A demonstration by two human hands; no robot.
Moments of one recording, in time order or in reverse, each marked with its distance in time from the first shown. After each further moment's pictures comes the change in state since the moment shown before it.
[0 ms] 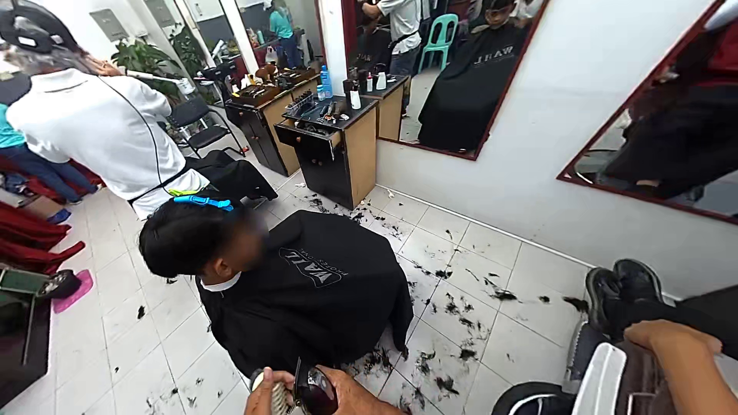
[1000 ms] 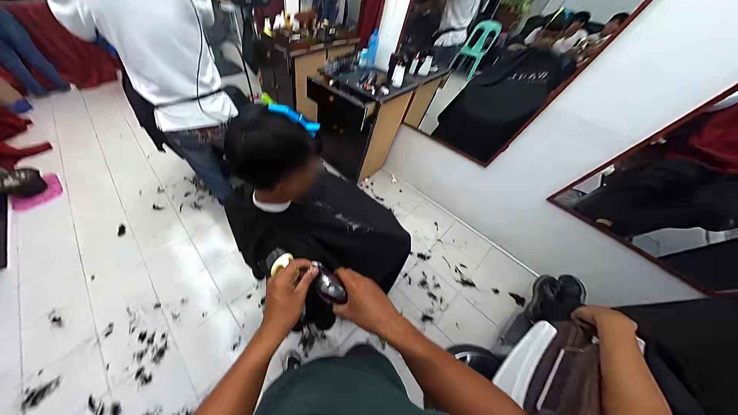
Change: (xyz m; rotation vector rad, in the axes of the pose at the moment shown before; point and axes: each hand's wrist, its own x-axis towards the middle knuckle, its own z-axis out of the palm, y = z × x) left_hand 0.019 0.027 -0.086 0.339 0.072 0.588; right_hand 0.059 -0.074 0.089 -1.052 0.174 0.280
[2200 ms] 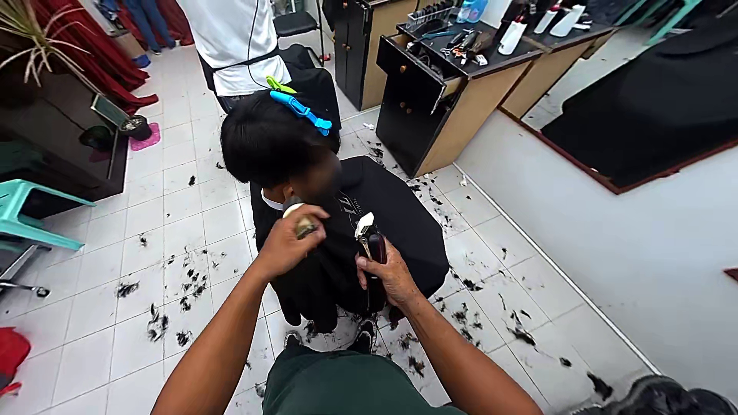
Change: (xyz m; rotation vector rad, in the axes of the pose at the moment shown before) left_hand 0.129 0.025 0.030 -0.212 -0.138 -0.085; right_hand 0.104 0.118 -0.067 1.315 -0.081 -0.099
